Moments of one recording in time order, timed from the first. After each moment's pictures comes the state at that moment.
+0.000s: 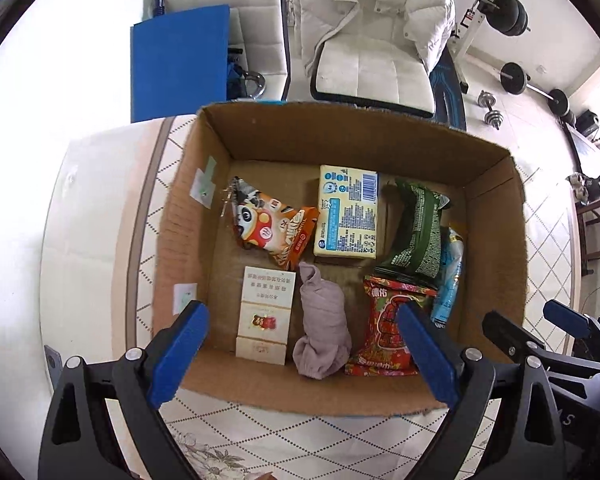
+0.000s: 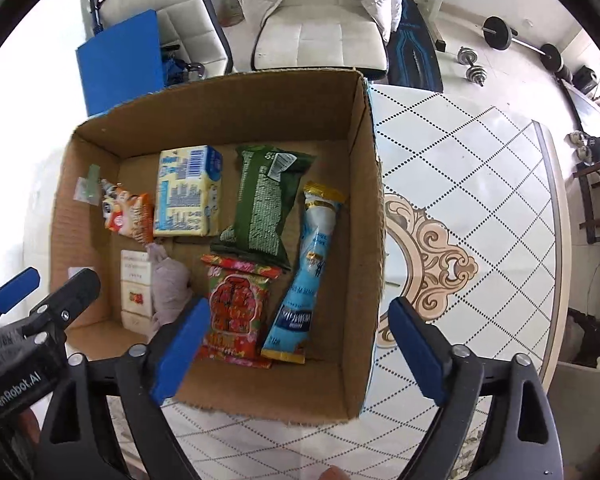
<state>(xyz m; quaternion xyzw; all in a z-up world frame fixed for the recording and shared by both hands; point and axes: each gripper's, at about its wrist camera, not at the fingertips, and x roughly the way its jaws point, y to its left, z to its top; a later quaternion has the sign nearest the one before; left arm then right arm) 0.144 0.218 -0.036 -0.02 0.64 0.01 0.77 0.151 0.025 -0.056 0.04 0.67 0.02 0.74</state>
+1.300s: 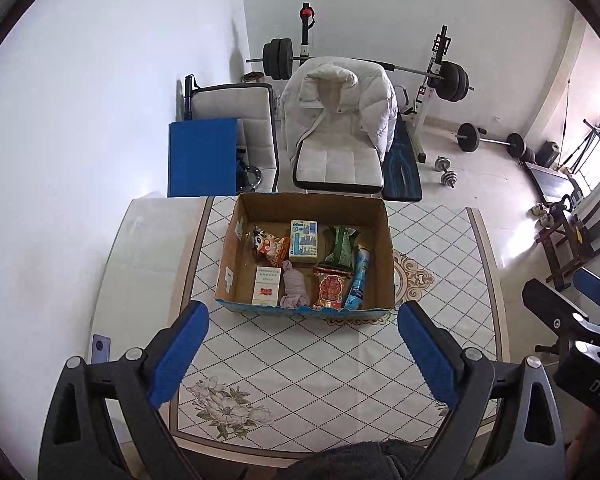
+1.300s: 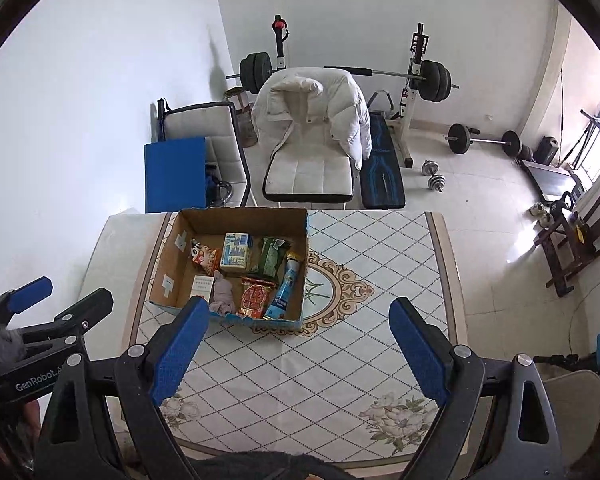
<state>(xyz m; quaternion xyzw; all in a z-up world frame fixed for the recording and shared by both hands) -0.042 0.185 0.205 -0.01 0.50 -0.01 0.86 -0.057 -0.018 0.238 0.01 0.48 0.01 0.87</state>
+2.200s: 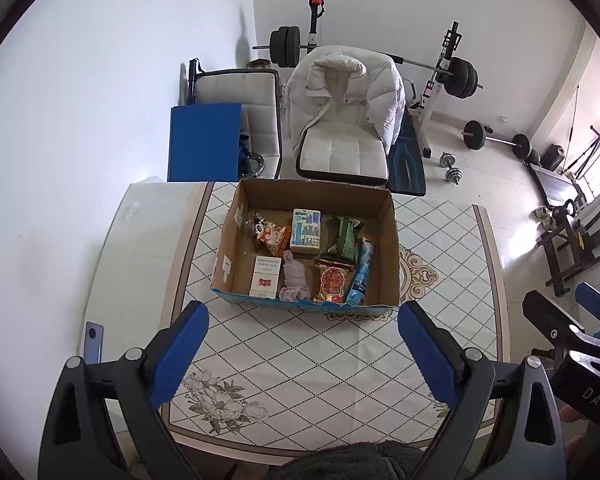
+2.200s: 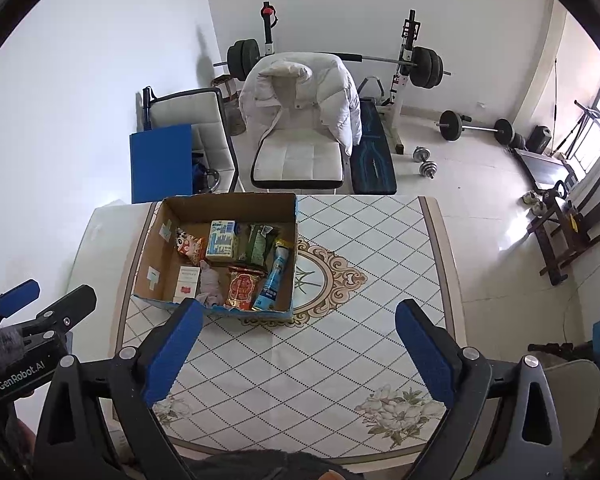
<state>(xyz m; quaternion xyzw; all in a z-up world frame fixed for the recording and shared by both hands) -0.034 0.191 0.186 -0.03 0.52 -0.01 0.85 -0.049 -0.022 0.212 0.01 0.50 -0.01 0.86</state>
